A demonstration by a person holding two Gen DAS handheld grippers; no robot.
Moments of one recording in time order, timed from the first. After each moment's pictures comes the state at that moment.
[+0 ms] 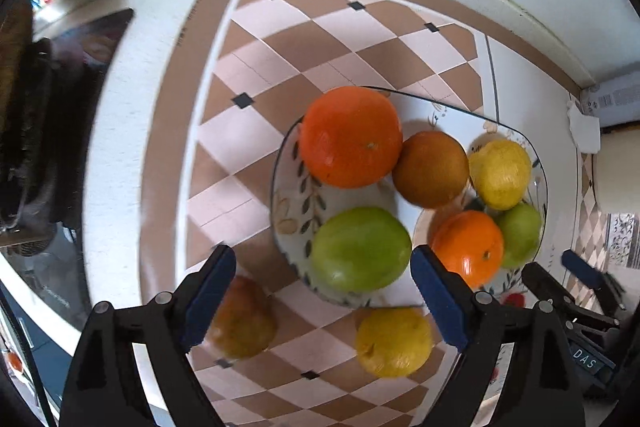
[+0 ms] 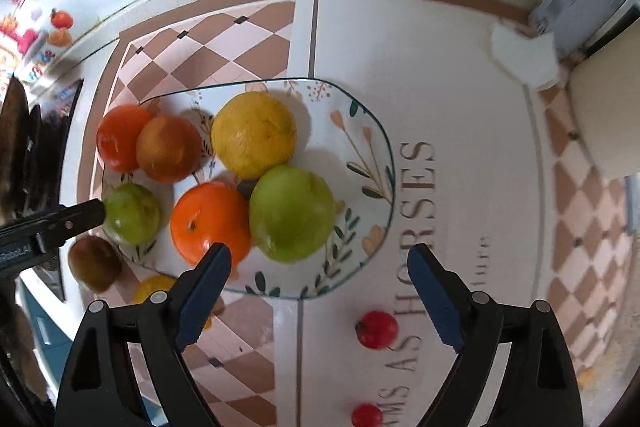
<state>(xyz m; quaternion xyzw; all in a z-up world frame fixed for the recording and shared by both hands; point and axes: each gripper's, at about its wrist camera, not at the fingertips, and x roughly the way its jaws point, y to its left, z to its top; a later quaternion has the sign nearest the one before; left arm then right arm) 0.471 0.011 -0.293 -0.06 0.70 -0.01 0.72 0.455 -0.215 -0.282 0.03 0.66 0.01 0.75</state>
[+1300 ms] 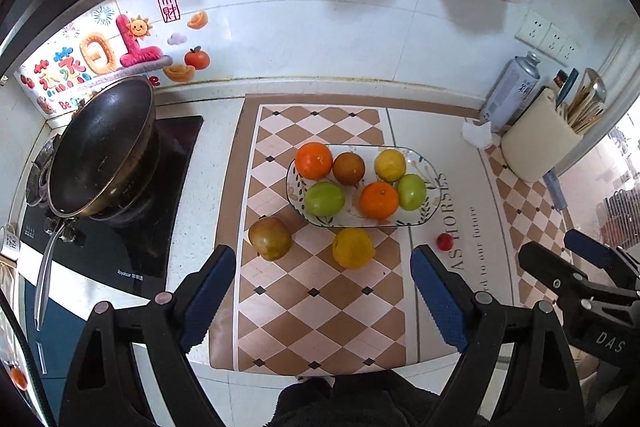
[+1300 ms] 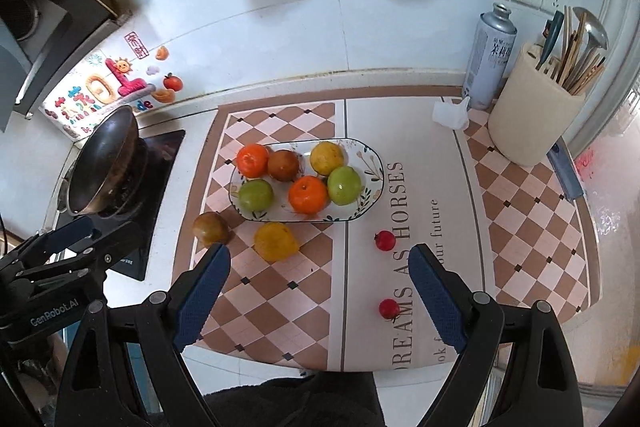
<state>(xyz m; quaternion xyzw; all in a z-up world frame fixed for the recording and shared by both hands) 0.296 -0.004 -0.092 -0.01 0.52 -0.04 0.86 0.261 -0.194 -0.062 0.06 0.51 0.02 0.85</state>
